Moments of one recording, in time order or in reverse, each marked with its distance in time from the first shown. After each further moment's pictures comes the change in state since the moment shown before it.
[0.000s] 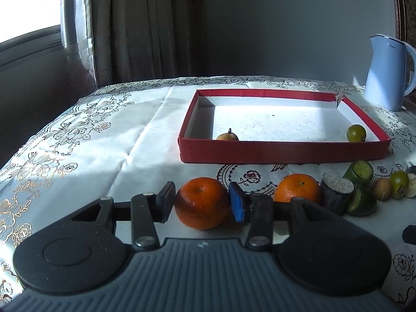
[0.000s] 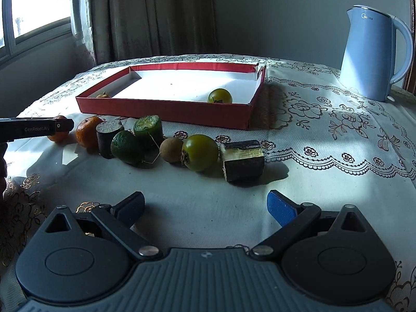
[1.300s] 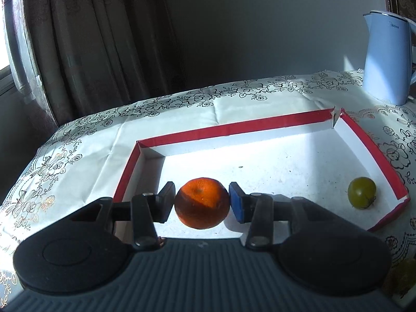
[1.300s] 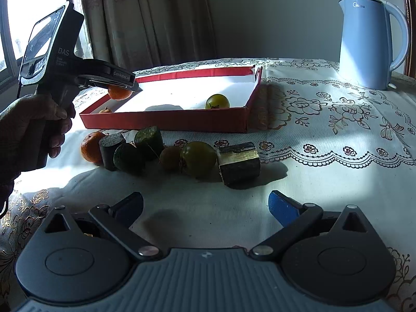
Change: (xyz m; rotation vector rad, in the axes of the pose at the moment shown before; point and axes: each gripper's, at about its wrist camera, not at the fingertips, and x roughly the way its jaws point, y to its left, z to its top) left arm 0.096 -0.081 0.096 0.166 0.059 -0.025; right arm -0.004 -0.013 0.000 0.085 -0.032 0.071
